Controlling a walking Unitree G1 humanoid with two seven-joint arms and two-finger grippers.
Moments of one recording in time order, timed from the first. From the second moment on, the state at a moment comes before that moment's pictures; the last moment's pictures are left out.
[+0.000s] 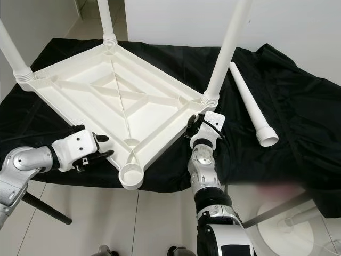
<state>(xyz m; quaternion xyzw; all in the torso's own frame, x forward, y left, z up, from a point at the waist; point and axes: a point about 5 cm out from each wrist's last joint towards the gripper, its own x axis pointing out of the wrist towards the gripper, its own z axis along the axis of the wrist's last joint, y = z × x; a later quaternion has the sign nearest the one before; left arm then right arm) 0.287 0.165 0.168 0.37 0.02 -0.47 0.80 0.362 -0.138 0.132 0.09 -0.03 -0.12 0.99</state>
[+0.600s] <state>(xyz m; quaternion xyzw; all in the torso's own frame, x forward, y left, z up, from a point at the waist) 0.264 0.131 0.160 0.31 0.02 -0.52 0.80 0.386 -0.148 0.146 0.10 -0.01 -0.06 0.99</state>
